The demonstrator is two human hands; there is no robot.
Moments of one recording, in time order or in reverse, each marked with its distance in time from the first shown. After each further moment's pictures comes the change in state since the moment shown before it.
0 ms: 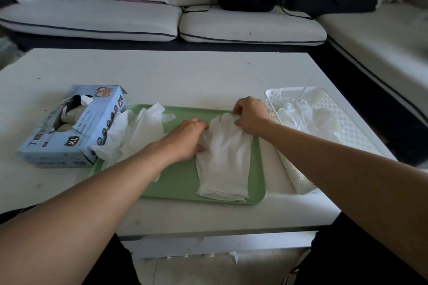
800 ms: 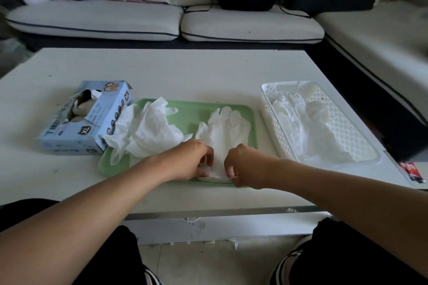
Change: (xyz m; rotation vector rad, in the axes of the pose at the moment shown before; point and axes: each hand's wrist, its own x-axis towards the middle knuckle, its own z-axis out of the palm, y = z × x) left_hand -0.070 0.026 0.009 0.022 -0.219 0.145; right_hand -0.144 -0.025 -0.009 -0.315 -0.522 -0.454
